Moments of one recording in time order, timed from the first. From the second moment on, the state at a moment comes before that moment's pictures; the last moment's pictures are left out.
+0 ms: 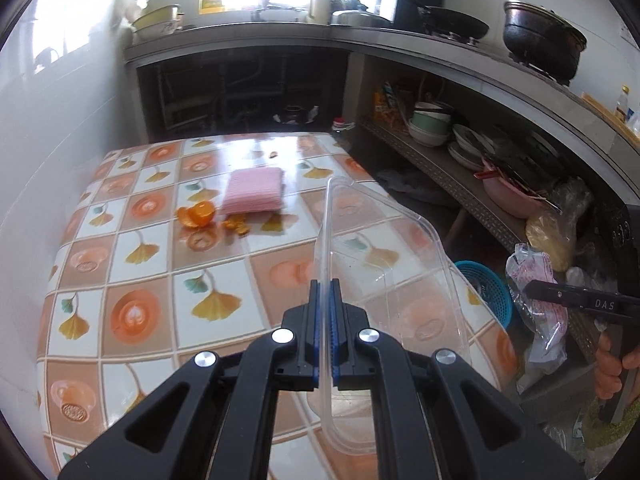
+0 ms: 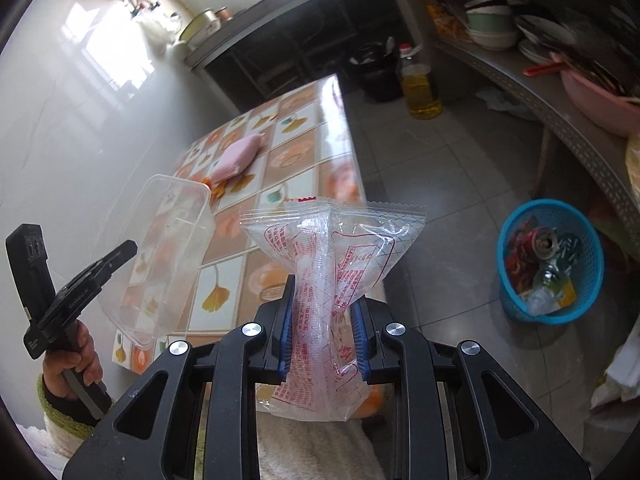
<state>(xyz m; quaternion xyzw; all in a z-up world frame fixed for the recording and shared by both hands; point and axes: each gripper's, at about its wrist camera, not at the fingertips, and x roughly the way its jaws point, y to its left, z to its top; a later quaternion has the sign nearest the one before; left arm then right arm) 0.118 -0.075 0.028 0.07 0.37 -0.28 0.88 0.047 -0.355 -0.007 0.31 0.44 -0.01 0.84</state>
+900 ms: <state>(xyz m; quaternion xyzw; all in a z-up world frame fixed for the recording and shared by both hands) 0.125 -0.391 -0.033 0.19 0.47 -0.47 0.72 -0.102 -0.517 -0.102 0.45 0.42 -0.26 0.74</state>
